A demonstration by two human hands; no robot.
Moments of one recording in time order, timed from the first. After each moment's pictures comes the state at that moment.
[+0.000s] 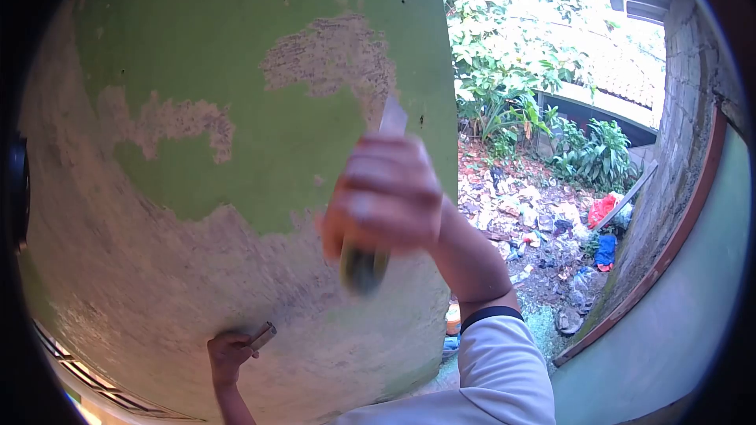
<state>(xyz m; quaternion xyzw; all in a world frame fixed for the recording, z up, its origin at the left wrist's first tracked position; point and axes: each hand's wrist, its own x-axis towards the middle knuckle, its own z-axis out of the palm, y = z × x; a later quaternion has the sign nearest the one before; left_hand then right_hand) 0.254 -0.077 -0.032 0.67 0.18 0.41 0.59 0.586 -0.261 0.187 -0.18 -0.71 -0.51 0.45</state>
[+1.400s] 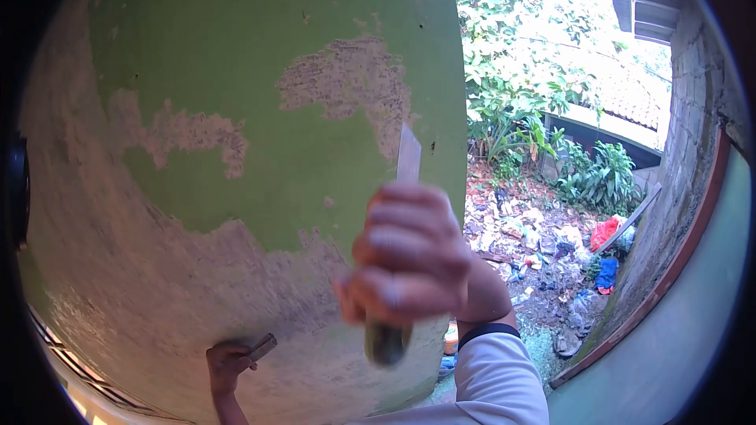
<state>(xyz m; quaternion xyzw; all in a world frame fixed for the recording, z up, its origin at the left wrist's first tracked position) 0.257 -0.080 -0.034 0.65 0.18 0.44 0.59 0.567 -0.286 0.183 -0.21 -0.72 -0.48 0.46</state>
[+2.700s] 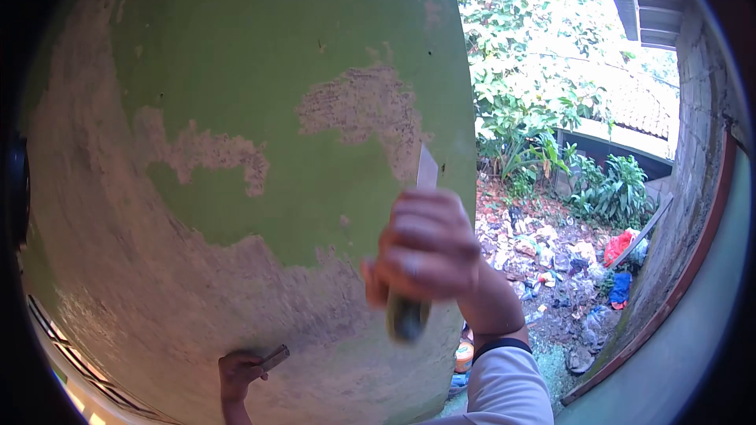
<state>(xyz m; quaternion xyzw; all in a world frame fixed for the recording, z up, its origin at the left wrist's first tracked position) 0.259 -0.080 -0.037 0.67 0.20 0.45 0.56 0.583 -0.280 0.192 -0.17 -0.71 -0.51 0.46</state>
